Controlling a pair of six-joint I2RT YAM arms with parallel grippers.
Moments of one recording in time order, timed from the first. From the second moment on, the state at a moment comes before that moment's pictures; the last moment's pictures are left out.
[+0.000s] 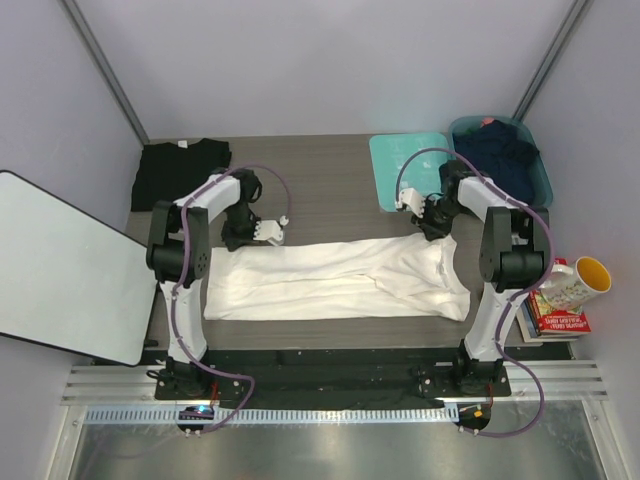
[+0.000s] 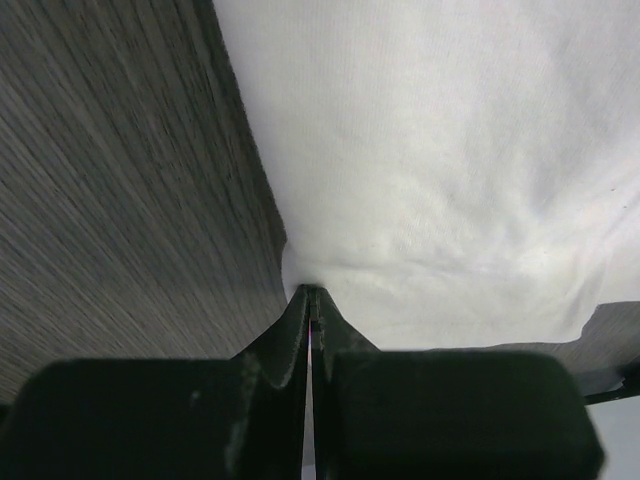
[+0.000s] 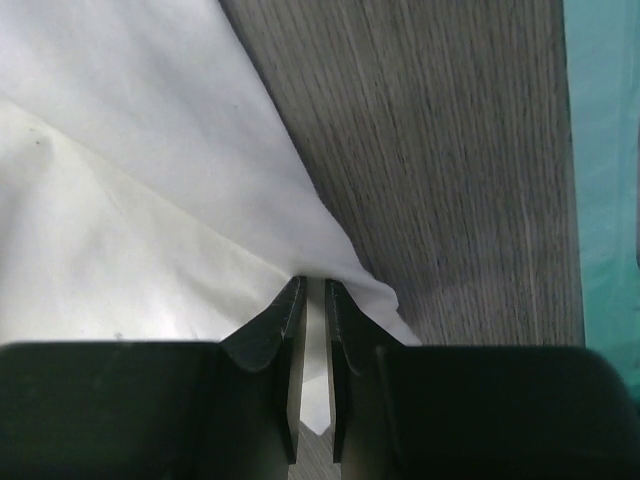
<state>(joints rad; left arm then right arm) -0.22 2.11 1.58 -1.16 0.03 1.41 0.01 1.95 1.39 -0.83 -0.34 -1.24</state>
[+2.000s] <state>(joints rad) -0.31 1.92 1.43 -0.80 -0.17 1.10 0.40 1.67 1.07 -0.49 -0.29 -0.95</state>
